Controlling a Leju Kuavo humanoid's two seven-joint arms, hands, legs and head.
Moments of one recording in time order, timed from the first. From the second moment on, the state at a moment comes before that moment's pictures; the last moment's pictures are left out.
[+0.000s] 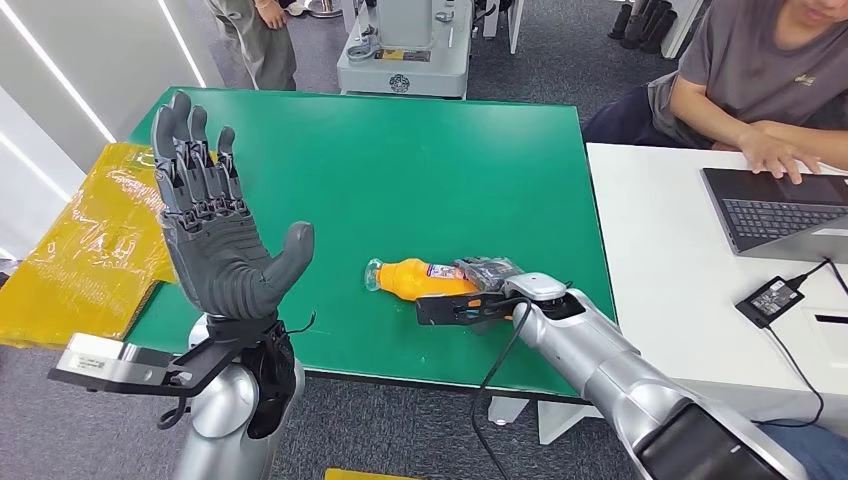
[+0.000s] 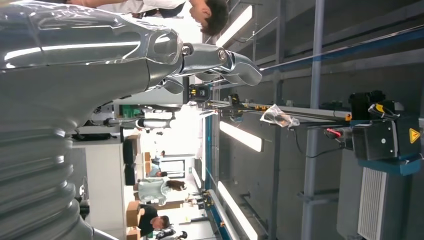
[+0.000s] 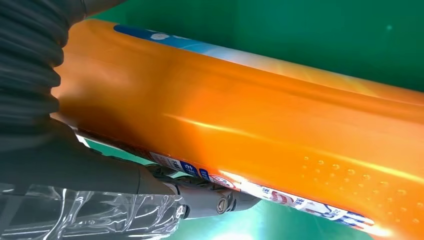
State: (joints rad) left arm -0.26 -0.24 -0.45 -1.24 -0.08 0.28 -0.61; right arm -0.83 -0.02 0.91 -0.31 0.71 0.34 -0.12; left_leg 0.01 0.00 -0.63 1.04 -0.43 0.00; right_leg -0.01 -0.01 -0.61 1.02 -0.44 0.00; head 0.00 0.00
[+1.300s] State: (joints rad) left arm -0.25 -0.24 -0.44 -1.25 -0.09 0.29 -0.59; right arm -0.84 0.00 0.95 -0.30 0.80 0.25 0.00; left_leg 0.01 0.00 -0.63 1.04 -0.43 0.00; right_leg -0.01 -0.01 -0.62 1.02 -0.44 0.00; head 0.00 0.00
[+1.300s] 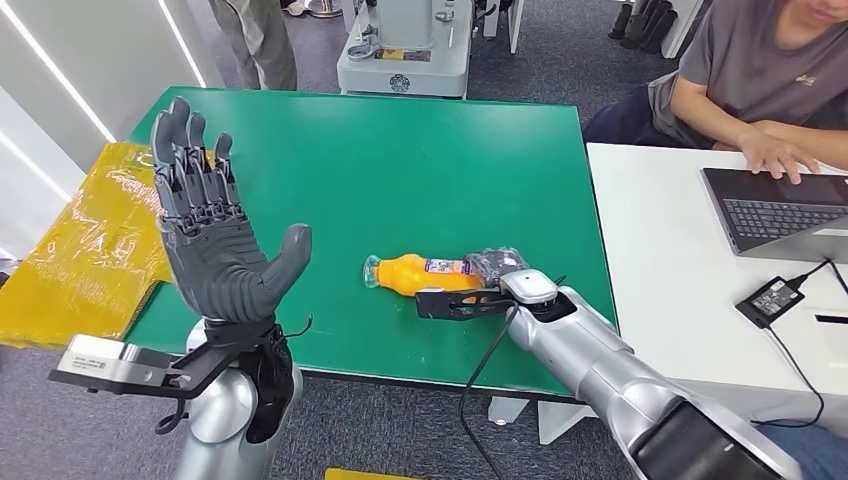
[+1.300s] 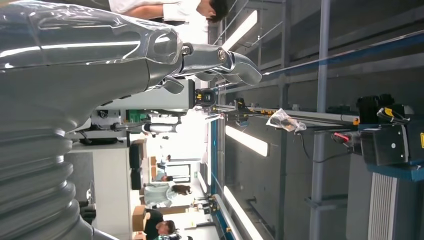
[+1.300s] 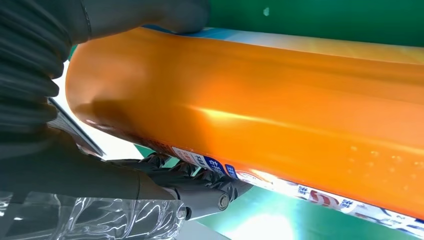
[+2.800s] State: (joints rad) left arm -0.32 -0.24 -0.43 -1.20 -0.05 0.14 -0.54; right arm -0.42 0.11 0.49 -0.90 0.56 -0.54 -0.48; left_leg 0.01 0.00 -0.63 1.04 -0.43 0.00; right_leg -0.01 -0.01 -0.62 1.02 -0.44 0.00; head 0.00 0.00
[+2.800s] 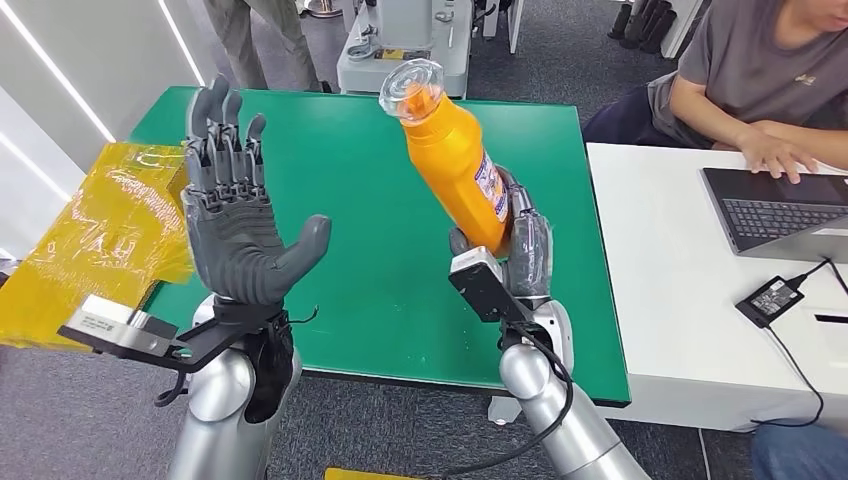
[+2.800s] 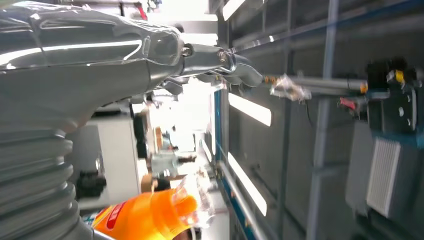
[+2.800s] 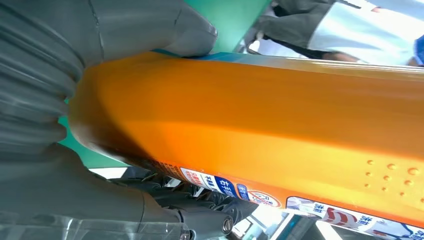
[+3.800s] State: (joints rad) left arm -0.44 -0.25 -0.45 -0.94 0.02 0.02 -0.50; right arm -0.50 0.13 0.57 -0.75 0.52 -0.38 -0.62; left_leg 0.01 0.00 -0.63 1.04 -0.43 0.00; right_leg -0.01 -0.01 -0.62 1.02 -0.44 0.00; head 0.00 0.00
